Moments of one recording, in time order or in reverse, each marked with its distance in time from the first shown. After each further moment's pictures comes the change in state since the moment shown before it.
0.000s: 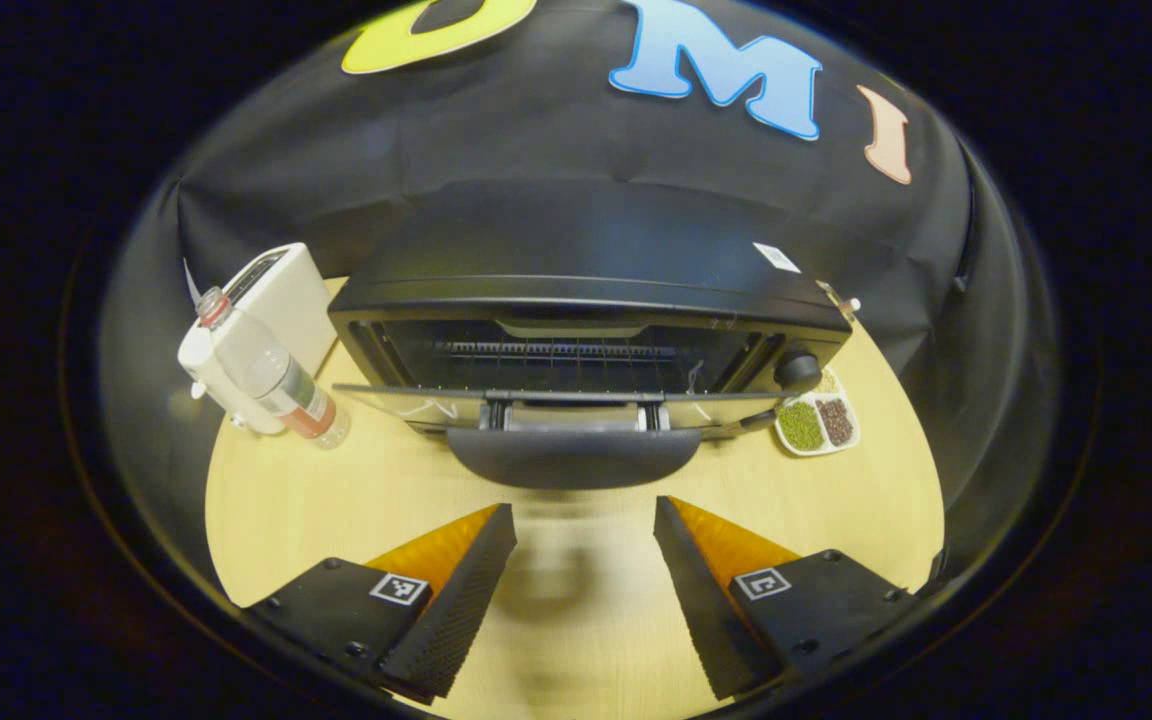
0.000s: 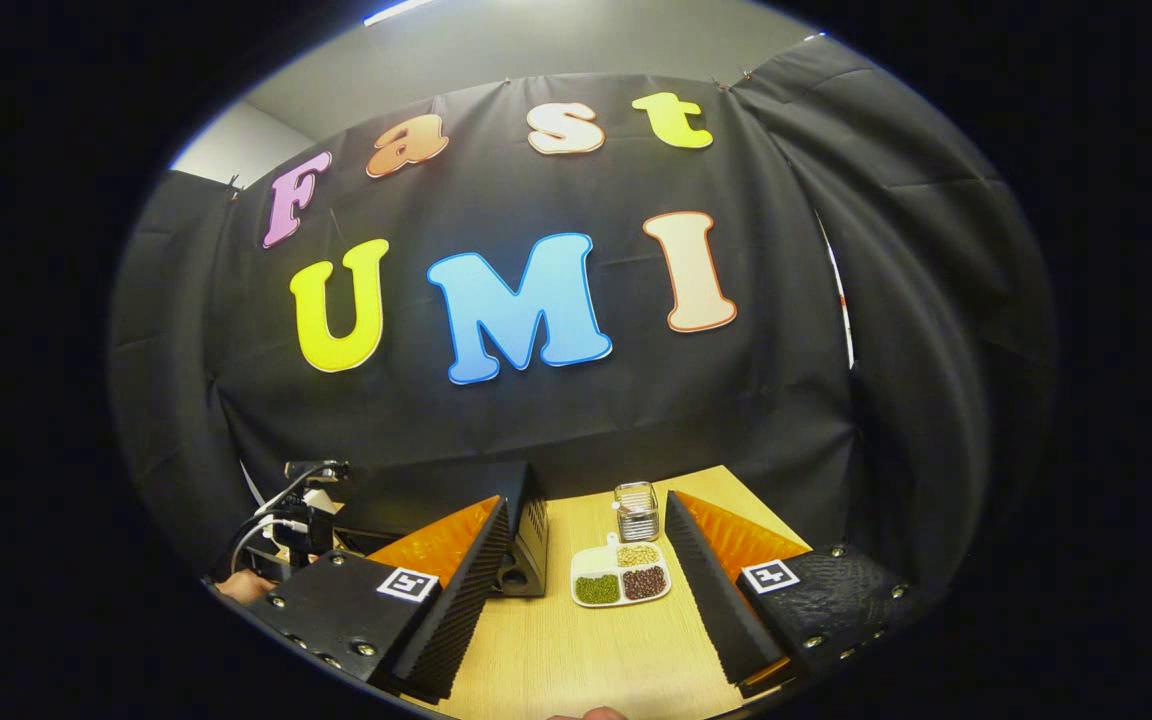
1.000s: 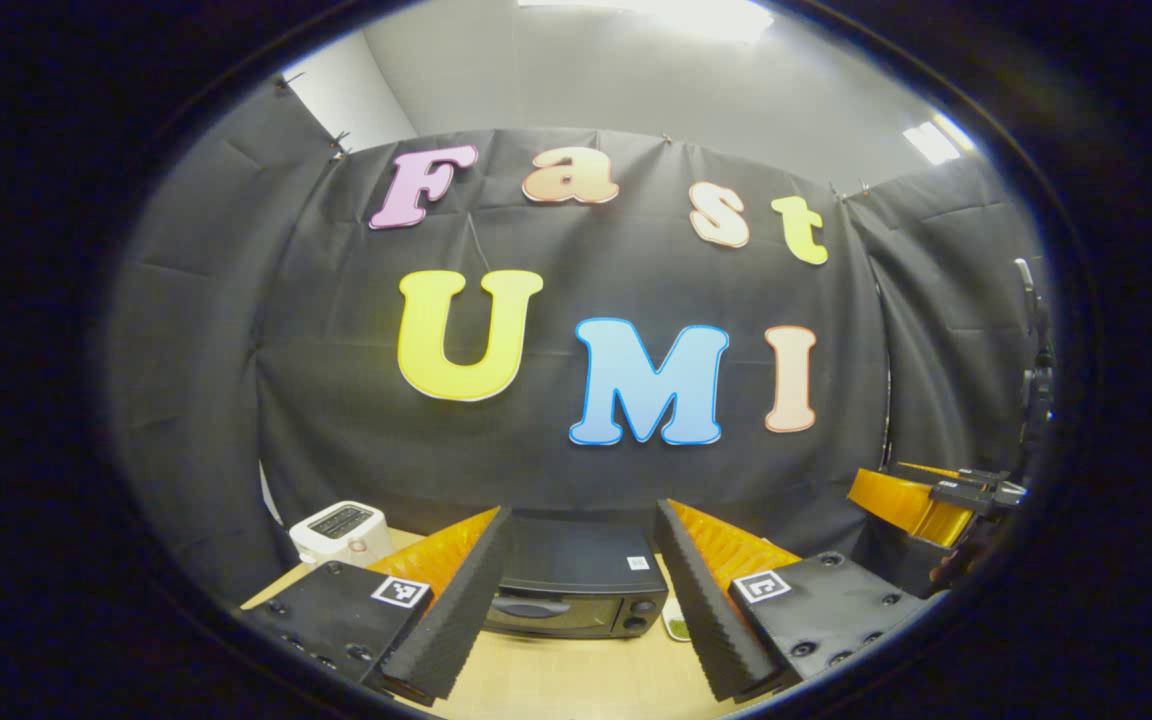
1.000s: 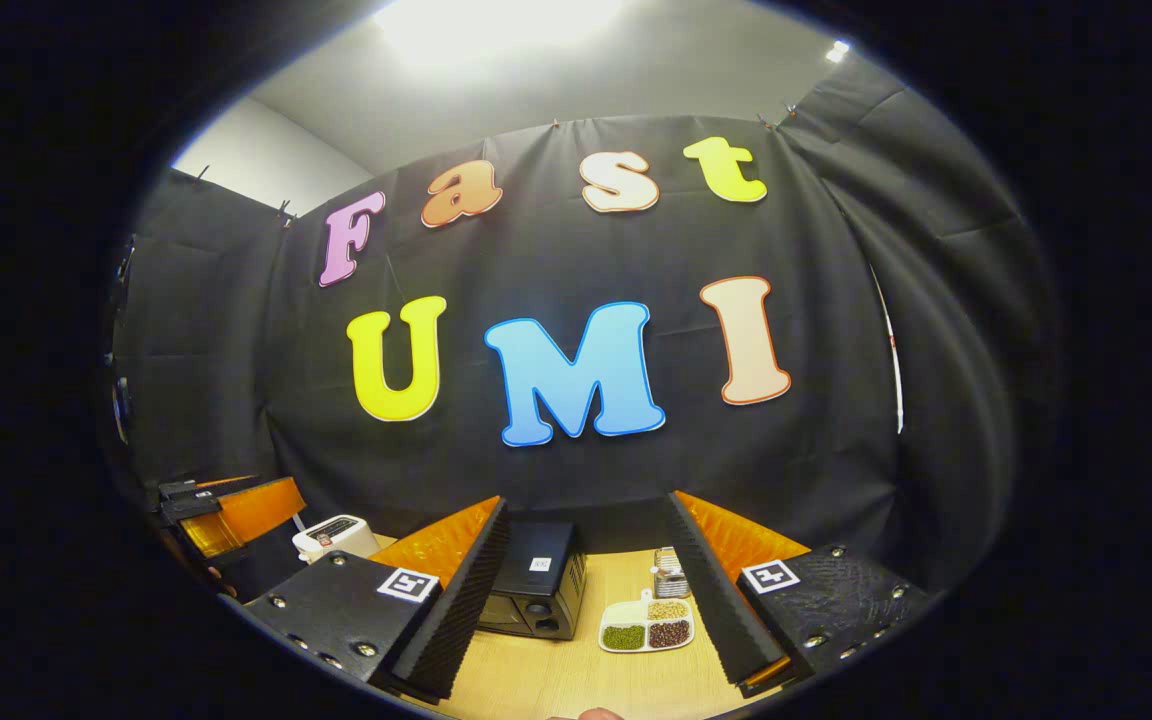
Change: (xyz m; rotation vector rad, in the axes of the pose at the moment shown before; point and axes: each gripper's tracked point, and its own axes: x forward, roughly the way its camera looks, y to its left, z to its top) left arm -0.321 -0.073 0.136 0.007 -0.897 0.025; right arm -0.010 0.033 0.082 -0.049 -0.152 0.159
